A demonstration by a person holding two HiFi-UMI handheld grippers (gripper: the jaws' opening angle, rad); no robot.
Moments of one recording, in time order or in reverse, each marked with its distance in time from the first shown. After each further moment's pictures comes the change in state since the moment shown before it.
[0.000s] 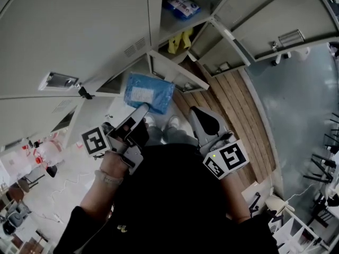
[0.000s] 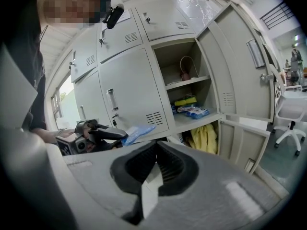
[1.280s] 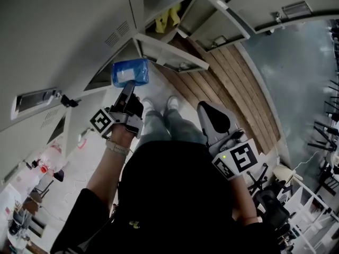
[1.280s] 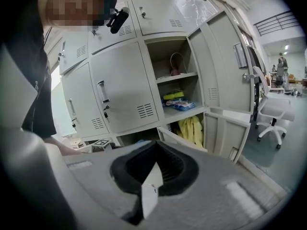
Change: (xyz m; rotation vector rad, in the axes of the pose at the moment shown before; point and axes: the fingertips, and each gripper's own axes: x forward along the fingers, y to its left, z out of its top) left arm 0.005 0.160 0.056 -0.071 -0.207 0.105; right arm -0.019 -0.006 -0.026 0.033 0.070 -0.160
